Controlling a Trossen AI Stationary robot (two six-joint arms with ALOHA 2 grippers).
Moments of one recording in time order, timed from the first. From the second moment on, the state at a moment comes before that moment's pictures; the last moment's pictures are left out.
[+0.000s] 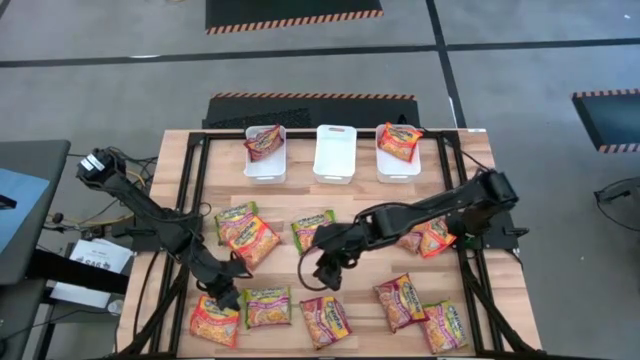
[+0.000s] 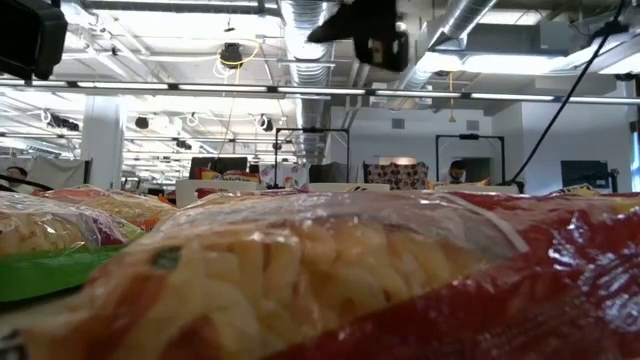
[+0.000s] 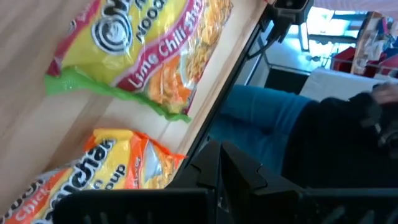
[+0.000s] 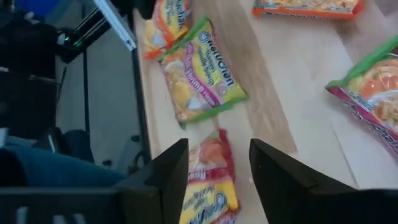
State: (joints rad) left arm -0.70 1.10 0.47 0.06 0.13 -1.55; right arm 0.25 1.80 1.45 -0.39 -0.14 0.73
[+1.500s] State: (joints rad) left arm -0.68 1.54 0.47 0.32 0.06 -1.58; right arm 0.22 2.08 1.45 -0.07 -0.29 1.11
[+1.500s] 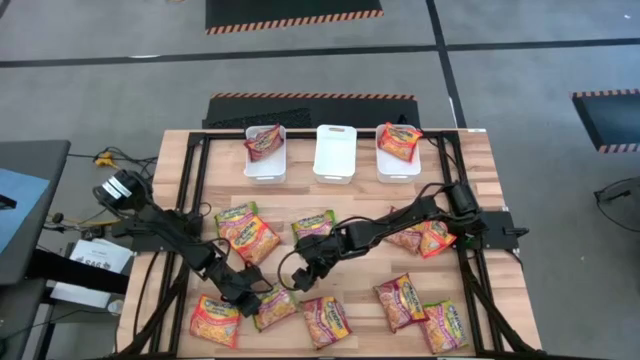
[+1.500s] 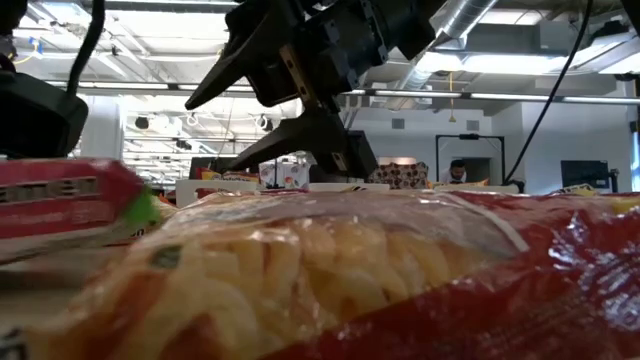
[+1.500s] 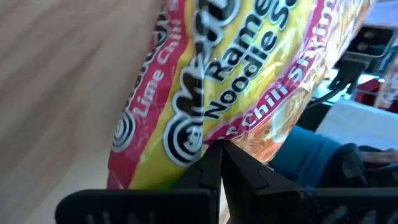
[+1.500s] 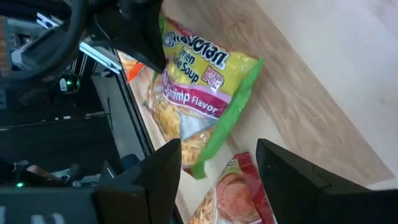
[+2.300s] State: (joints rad) left arm -0.54 1.56 0.47 0.31 0.01 -1.48; right arm 0.20 2.08 1.45 -0.12 -0.22 1.18
